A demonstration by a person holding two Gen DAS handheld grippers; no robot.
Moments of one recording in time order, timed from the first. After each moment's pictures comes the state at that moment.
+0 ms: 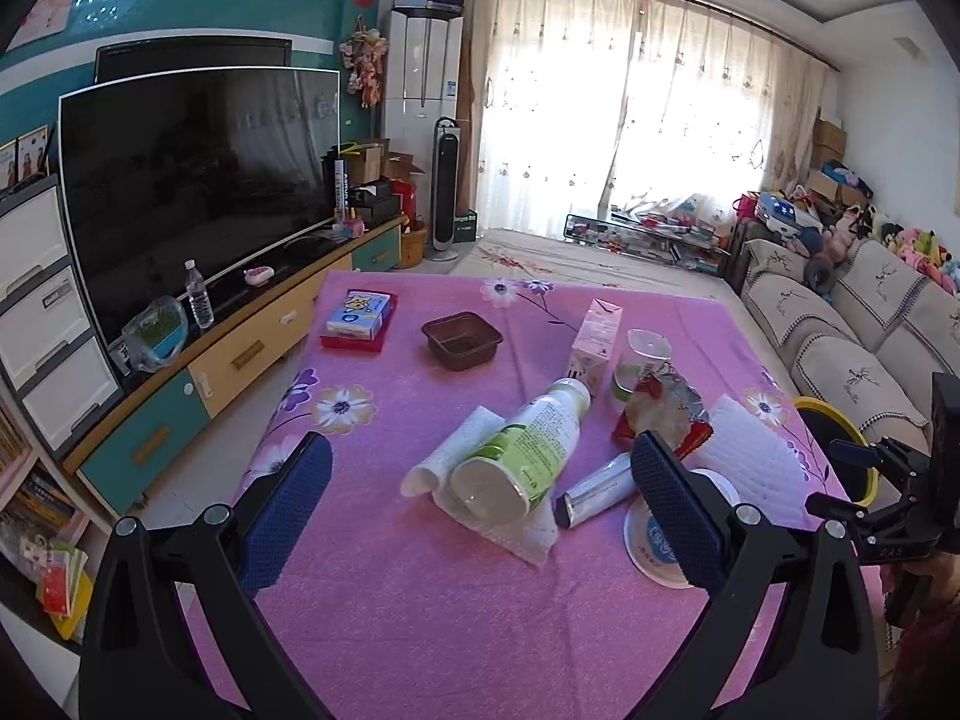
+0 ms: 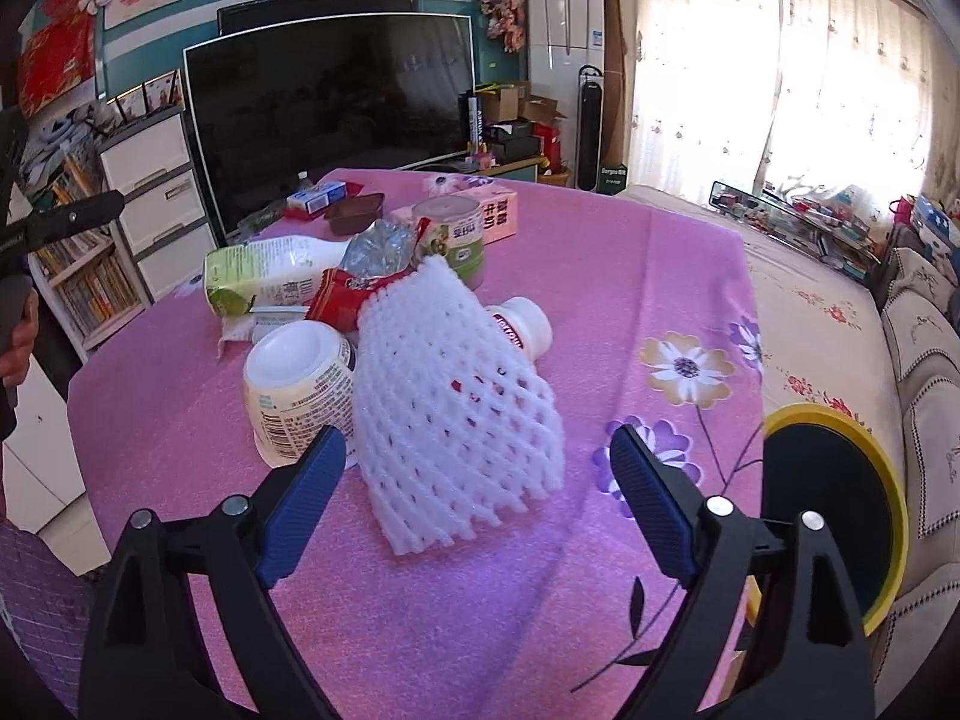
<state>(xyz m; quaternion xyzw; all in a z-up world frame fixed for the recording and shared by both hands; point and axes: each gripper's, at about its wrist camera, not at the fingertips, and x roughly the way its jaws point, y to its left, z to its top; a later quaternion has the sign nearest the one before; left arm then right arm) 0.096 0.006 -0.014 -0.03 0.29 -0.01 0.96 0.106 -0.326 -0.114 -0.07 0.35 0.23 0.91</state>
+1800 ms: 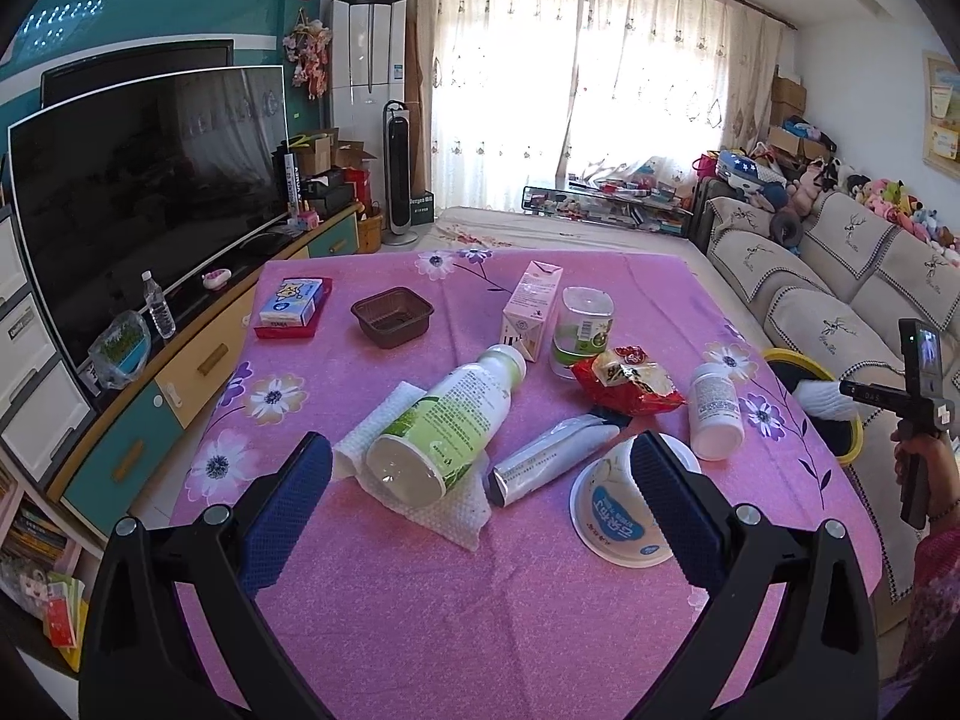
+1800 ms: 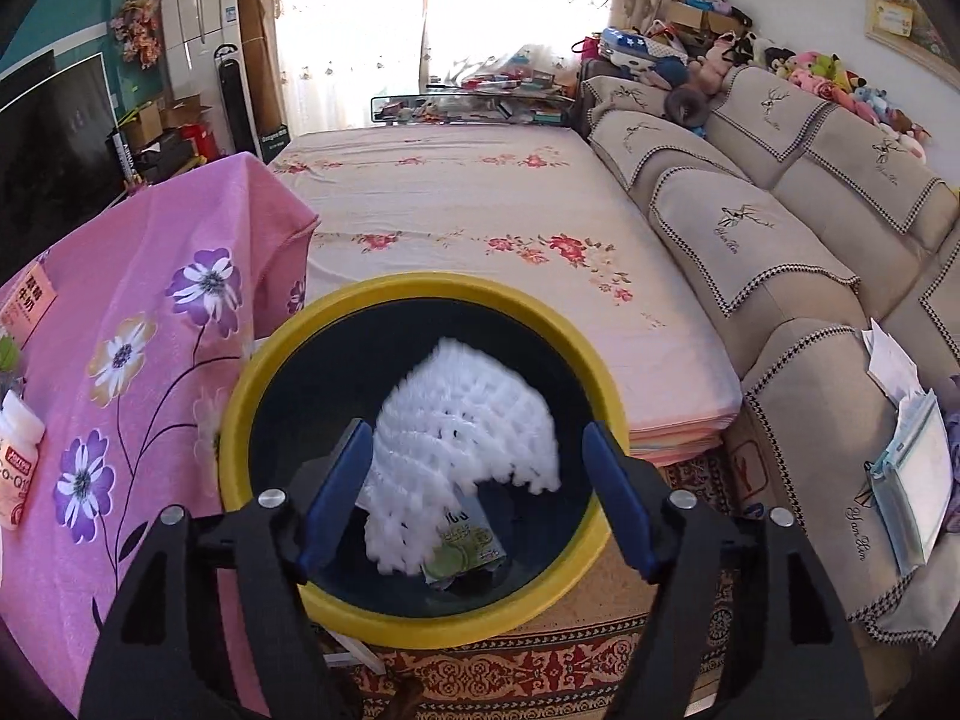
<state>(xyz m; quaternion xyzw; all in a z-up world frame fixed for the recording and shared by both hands) 0.105 -0.054 -0.035 0.00 0.31 -0.07 0.95 0.154 -0.555 -0.157 0.06 0.41 -0.17 0.90</state>
